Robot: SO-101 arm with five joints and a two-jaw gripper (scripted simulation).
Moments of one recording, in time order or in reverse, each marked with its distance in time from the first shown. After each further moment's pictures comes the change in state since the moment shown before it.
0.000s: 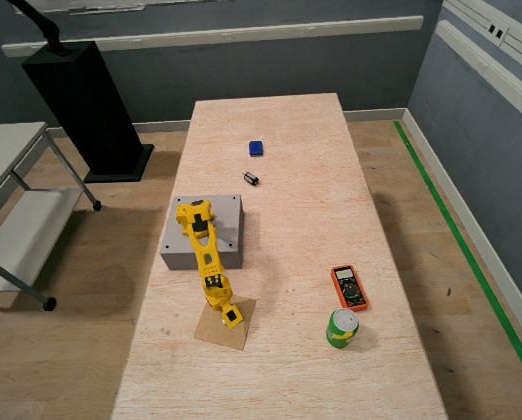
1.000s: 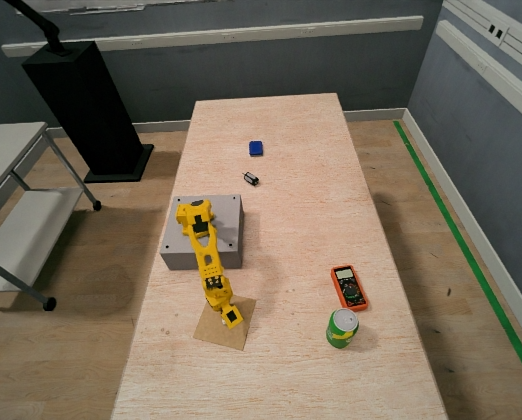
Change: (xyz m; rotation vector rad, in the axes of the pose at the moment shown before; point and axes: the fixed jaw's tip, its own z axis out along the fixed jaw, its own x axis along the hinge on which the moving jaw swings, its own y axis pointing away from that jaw) arm 0.000 0.000 0.004 0.000 0.000 0.000
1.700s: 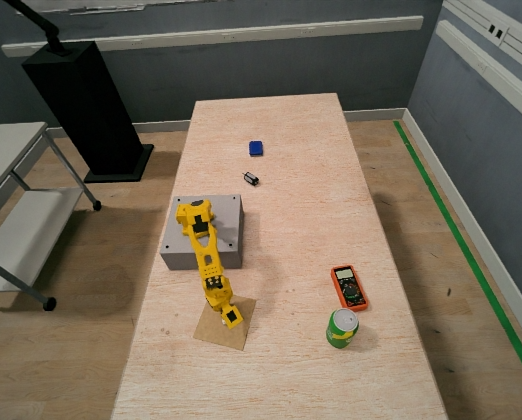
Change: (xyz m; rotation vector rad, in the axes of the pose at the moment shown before) arm 0.000 0.000 0.000 0.000 0.000 0.000
